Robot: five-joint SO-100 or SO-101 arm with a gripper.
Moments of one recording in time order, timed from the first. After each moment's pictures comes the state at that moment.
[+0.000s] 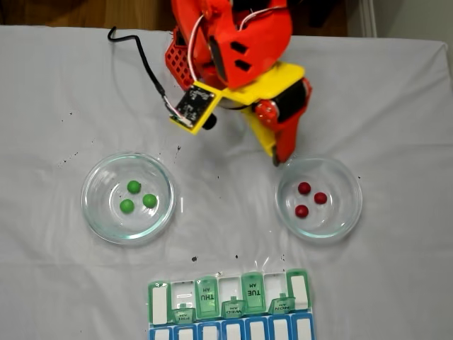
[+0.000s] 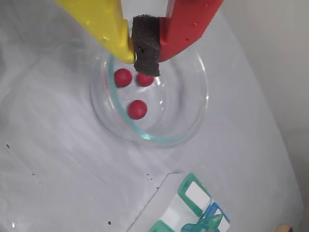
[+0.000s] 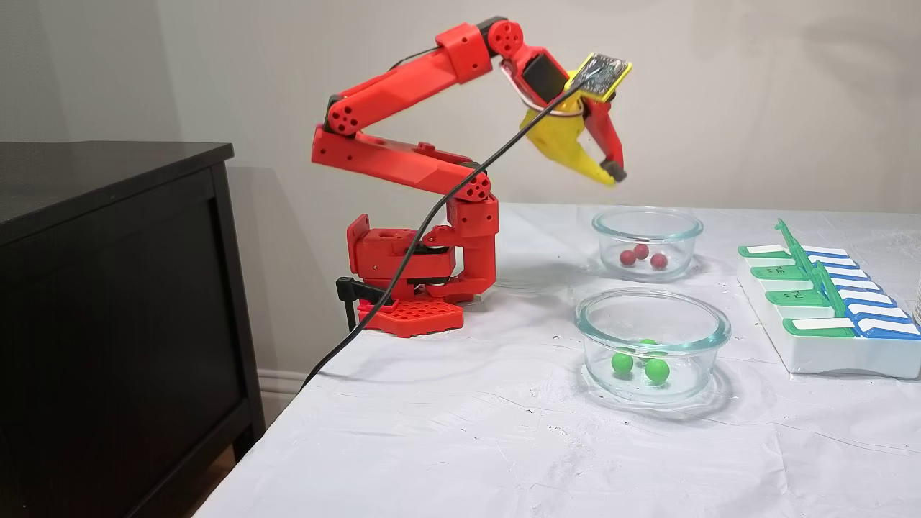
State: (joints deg) arm -25.5 169.1 140.5 65.8 -20.4
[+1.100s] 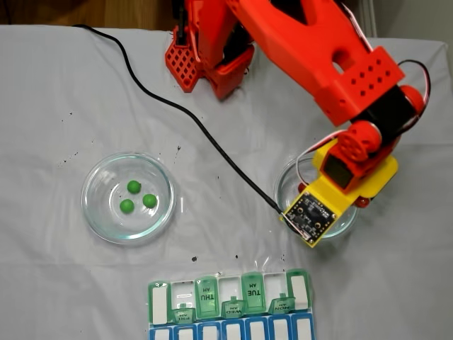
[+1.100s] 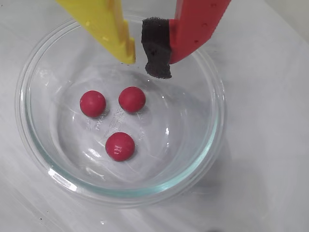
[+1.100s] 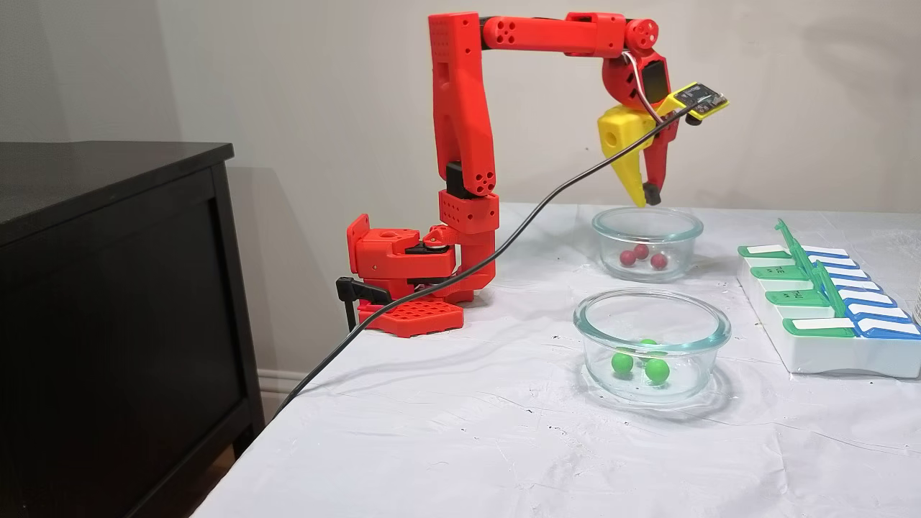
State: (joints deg) arm -39.2 110.7 99.6 69.1 -10.7
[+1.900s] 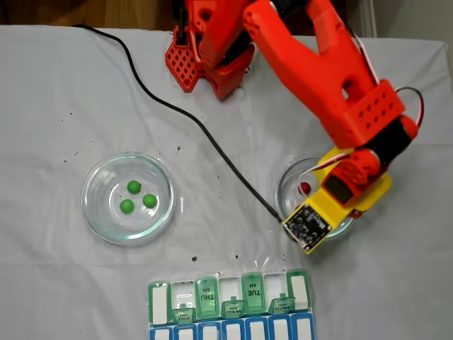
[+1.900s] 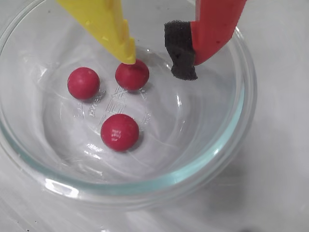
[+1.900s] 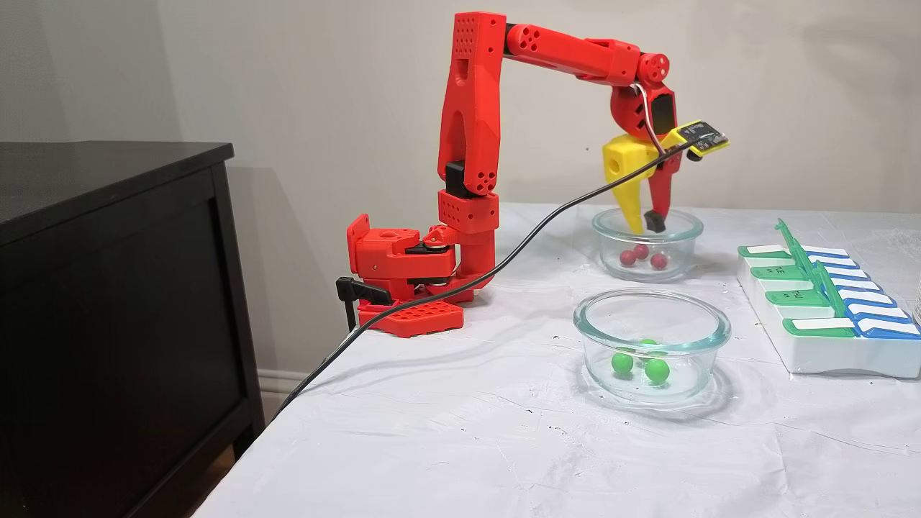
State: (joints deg) arm -38.2 100.2 99.6 62.0 -6.8
